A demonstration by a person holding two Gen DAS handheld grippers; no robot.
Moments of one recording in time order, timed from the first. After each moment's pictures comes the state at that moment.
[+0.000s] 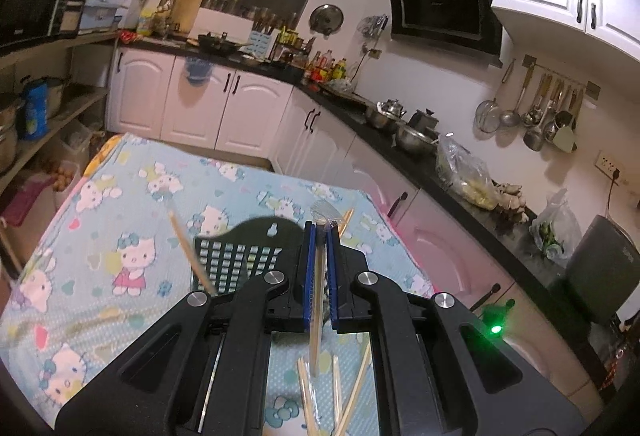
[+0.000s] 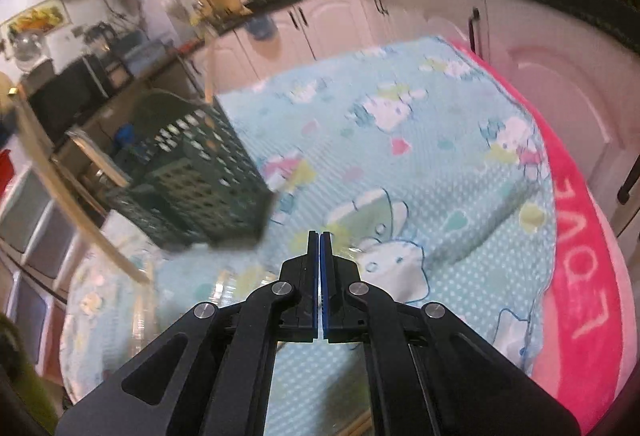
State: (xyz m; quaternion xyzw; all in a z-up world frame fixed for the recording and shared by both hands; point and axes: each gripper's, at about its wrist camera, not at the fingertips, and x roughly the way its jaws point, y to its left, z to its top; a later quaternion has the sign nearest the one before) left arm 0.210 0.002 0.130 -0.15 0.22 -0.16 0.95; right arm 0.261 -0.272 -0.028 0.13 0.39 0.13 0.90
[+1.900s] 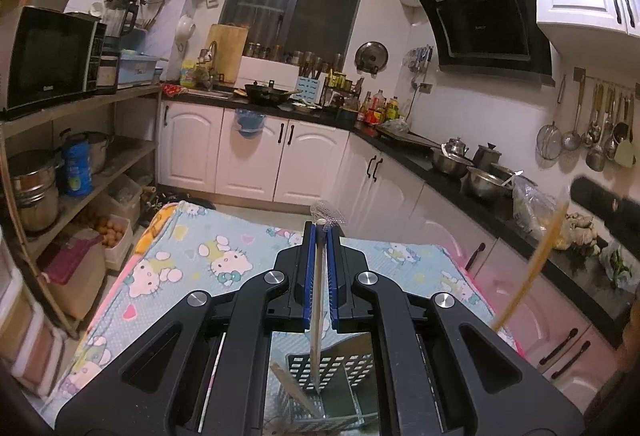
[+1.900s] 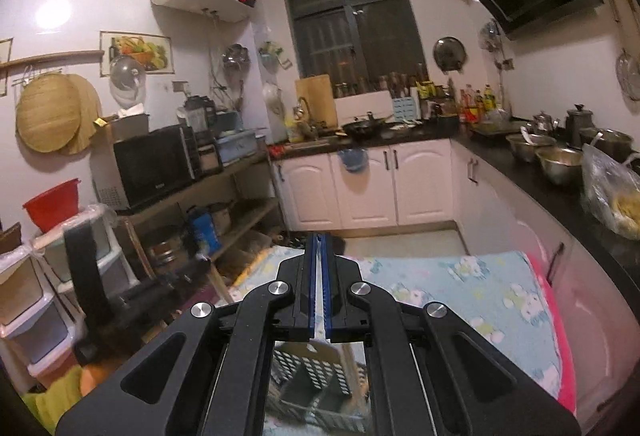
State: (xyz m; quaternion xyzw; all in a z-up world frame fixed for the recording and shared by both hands) left arm 0.282 0.049 0.146 -0.11 0.16 -0.05 0.98; right arm 0.294 -0.188 0.216 0.06 0.14 0.25 0.96
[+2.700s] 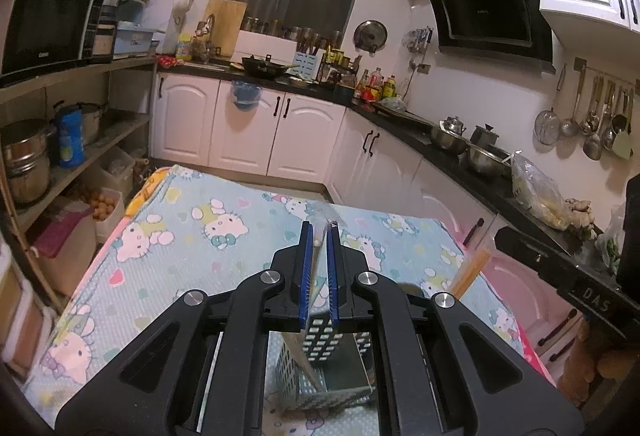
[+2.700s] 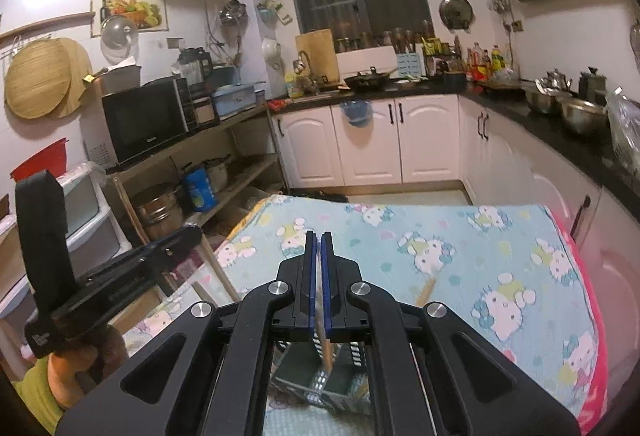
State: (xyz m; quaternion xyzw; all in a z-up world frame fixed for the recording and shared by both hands) left arm 0.279 0.054 0.106 -0.13 0.20 -0.07 0.97; right arm 0.323 -0.150 0.130 0.04 0.21 0.25 0.94
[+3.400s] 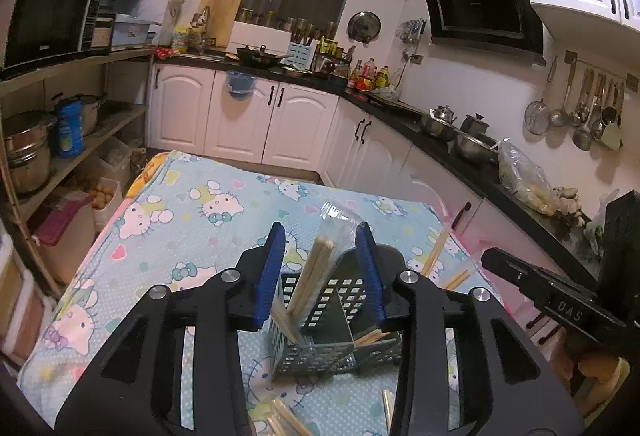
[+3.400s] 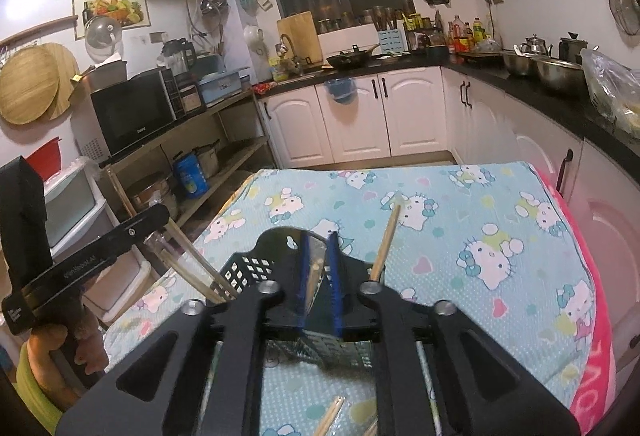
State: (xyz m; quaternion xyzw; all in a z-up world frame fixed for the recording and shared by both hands) left arm 0.248 0.050 0.103 -0.12 0.22 -0.08 0.97; right arm 0.296 -0.180 0.098 0.07 0.25 0.23 0.94
